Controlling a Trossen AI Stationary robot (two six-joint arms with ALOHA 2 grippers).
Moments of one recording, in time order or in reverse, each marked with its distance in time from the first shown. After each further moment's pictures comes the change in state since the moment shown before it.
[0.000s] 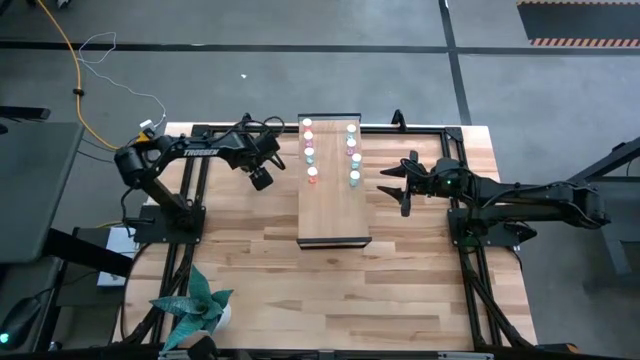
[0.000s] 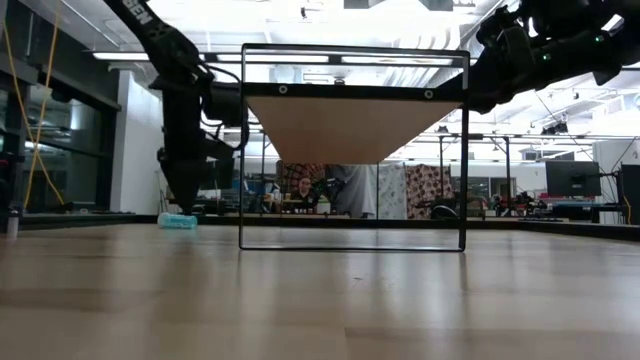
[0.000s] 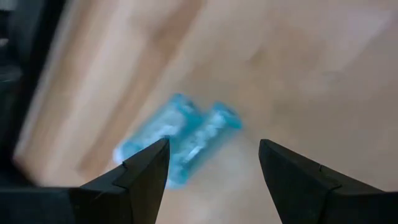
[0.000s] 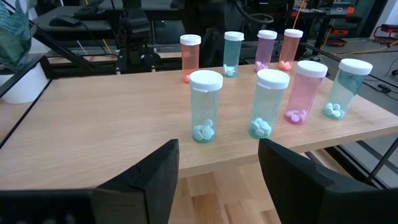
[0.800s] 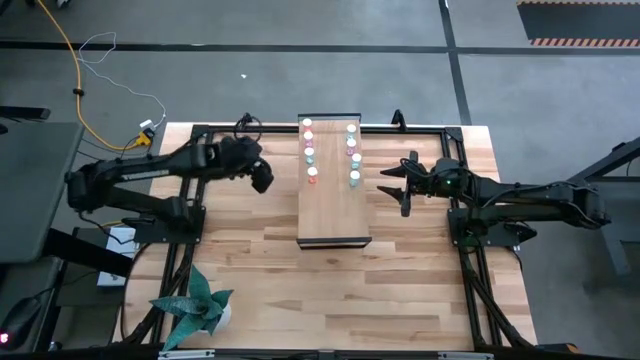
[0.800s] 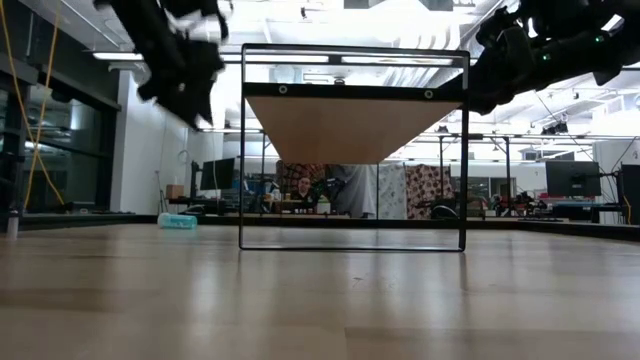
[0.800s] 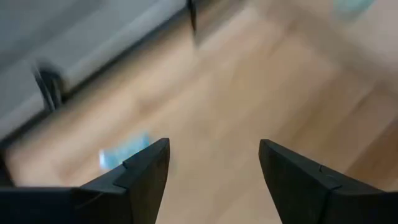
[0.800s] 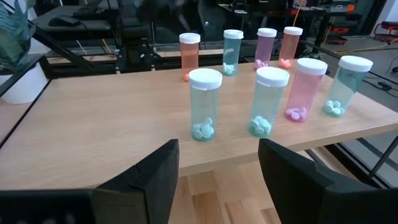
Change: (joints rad) left arm -0.285 -0.474 -0.003 -0.038 -0.070 -0.416; right arm 0.000 0.000 0.000 -0.005 0.000 0.009
